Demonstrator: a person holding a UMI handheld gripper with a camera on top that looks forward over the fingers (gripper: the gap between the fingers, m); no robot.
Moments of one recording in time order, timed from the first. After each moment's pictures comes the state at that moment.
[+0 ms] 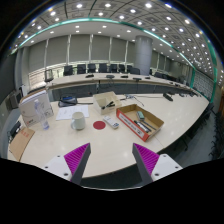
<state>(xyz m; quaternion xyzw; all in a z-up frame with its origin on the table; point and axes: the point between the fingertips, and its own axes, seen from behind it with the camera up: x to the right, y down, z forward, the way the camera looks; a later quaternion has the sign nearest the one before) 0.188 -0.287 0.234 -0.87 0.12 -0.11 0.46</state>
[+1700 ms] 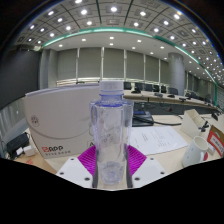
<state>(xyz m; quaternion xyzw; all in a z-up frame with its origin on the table) -0.204 0.151 0.075 -0.82 0.00 -0.01 0.57</state>
